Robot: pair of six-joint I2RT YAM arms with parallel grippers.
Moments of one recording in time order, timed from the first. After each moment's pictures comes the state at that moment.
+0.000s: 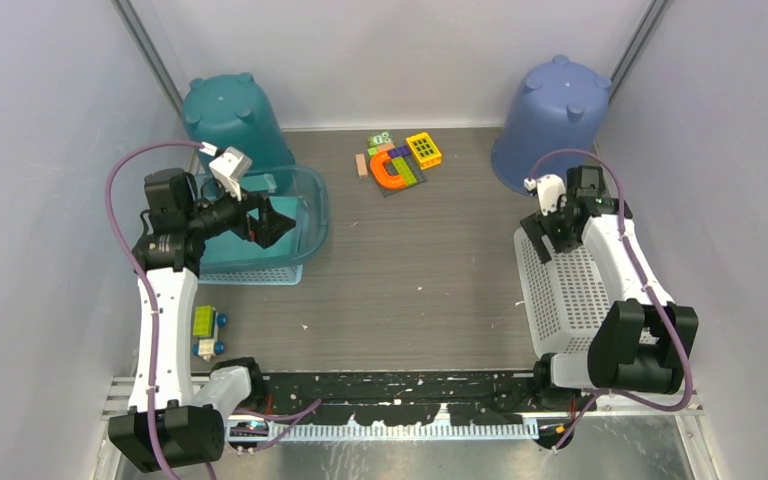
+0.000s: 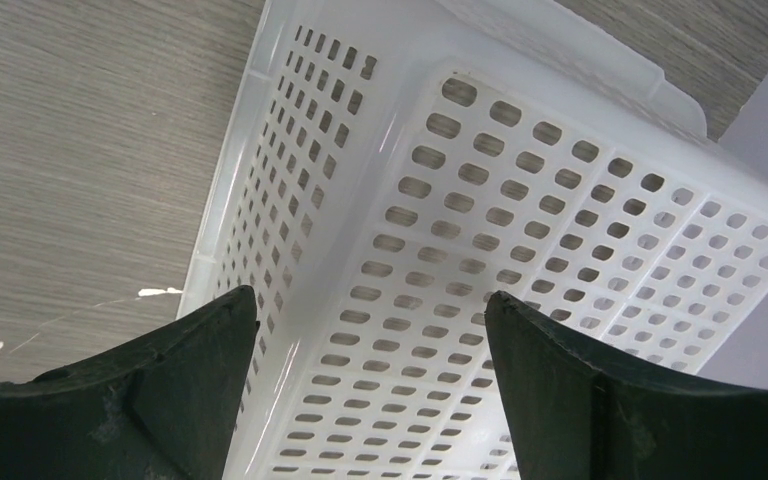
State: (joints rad) left arm 0.15 1.01 1.13 -0.65 0.86 0.24; right arm -0.12 1.35 1.03 -0.78 -0.01 -0.57
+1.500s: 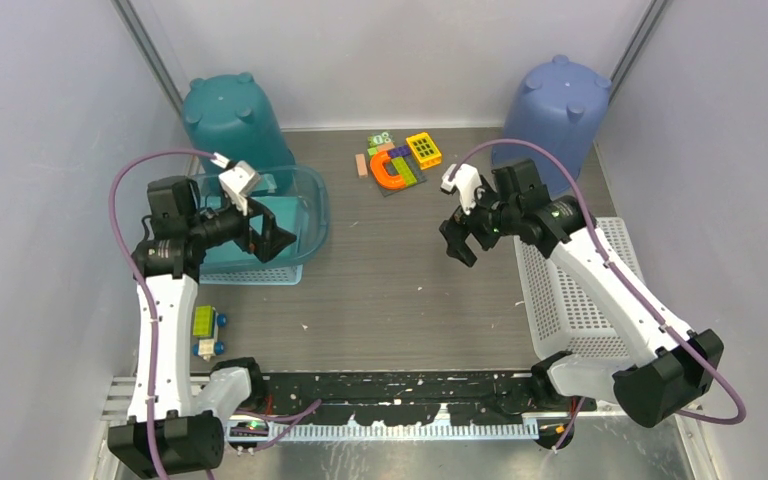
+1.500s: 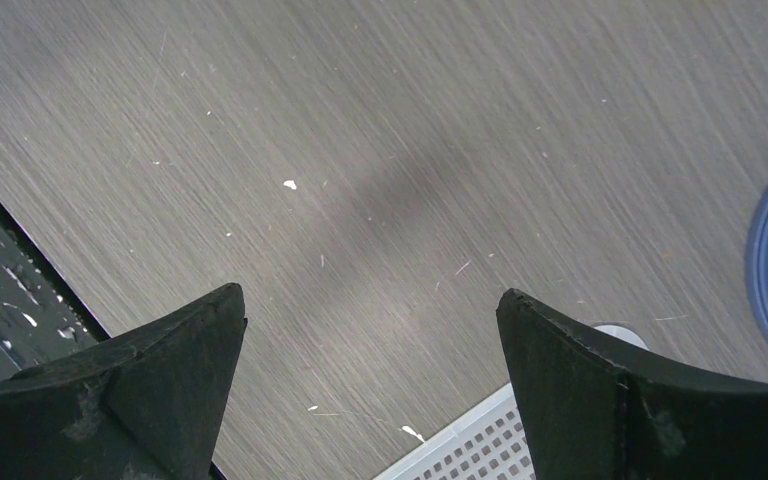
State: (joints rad) left arm 0.14 0.98 1.13 -0.75 0.88 0.41; right arm 0.45 1.23 1.25 -0.82 -0.29 -0.40
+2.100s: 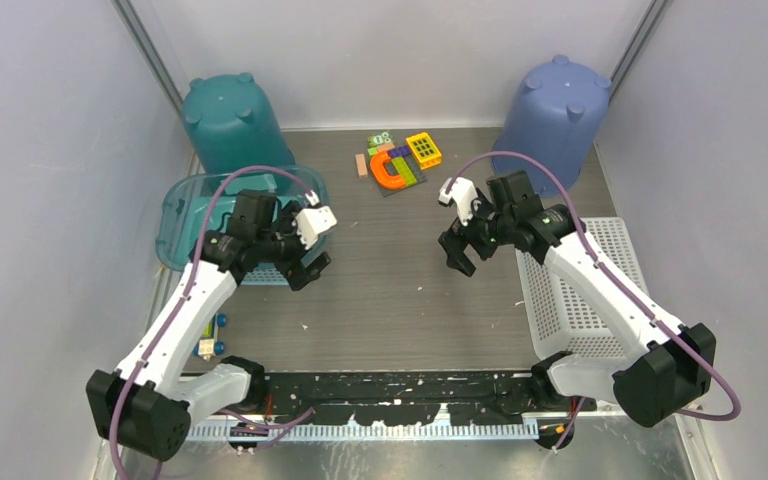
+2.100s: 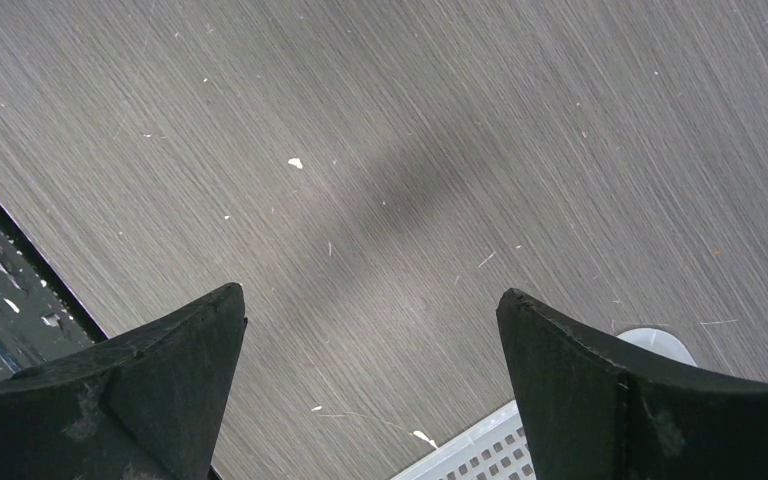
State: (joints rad) left arm -0.30 1.06 1.01 -0.81 0.42 0.64; right arm 0.45 1.23 1.12 -0.75 -0.32 -0.42
